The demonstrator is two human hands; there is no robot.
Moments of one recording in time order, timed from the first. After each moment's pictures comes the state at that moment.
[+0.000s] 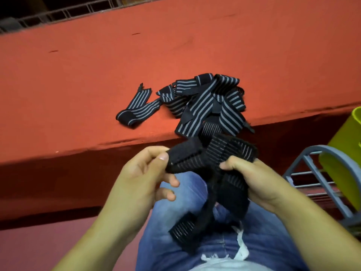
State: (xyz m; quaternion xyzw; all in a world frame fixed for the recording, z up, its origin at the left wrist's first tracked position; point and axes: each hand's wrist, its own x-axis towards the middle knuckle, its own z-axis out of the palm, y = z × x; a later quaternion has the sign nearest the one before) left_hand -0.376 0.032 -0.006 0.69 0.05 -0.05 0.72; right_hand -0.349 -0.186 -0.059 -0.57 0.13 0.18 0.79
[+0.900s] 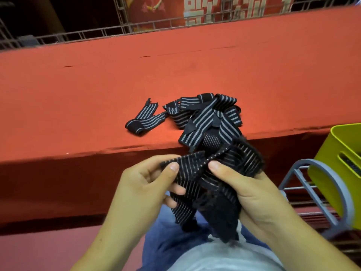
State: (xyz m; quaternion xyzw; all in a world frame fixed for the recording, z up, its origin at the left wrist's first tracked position) left_hand -0.428 0.036 0.011 0.75 0.00 0.04 0.67; right_hand -0.423 -0.147 -0.012 -0.50 0.04 0.07 0.86
